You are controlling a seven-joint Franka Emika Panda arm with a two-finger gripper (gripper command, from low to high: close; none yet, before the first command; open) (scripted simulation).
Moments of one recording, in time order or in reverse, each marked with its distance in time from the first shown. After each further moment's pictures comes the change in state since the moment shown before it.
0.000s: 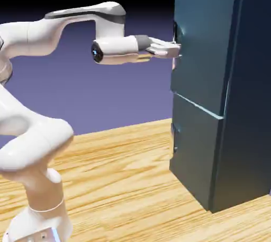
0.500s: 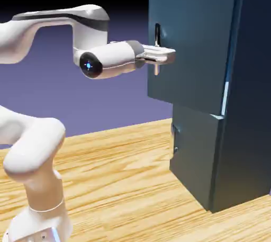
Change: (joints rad) arm 0.261 -0.090 -0.544 -0.276 -0.497 -0.536 0.044
